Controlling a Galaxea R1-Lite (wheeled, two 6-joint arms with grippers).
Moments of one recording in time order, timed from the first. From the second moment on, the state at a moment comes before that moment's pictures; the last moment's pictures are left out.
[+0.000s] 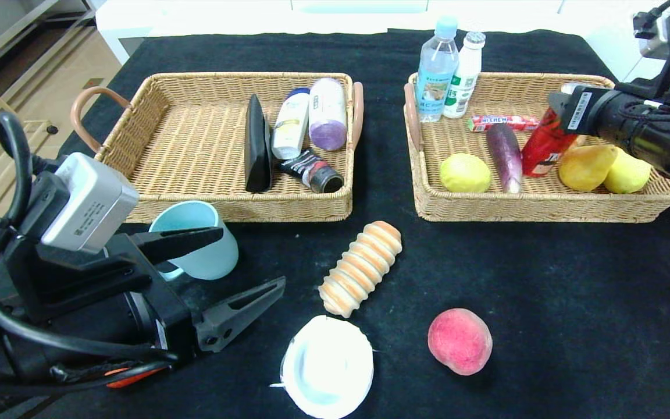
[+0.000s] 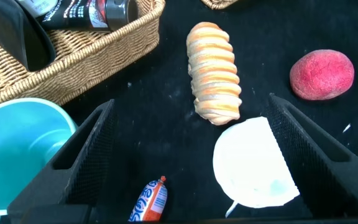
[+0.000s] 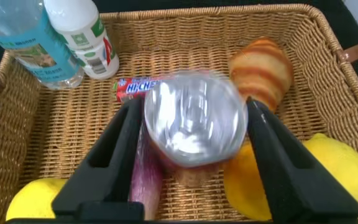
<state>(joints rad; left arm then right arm) -0.57 1.22 -0.62 -0.47 -0.09 0.16 0.22 1.71 -1.33 -0.46 -0.29 0.06</state>
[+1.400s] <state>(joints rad) -0.57 1.22 -0.62 -0.48 -0.08 0.16 0.69 1.43 -1.35 0.59 -0.43 0.55</state>
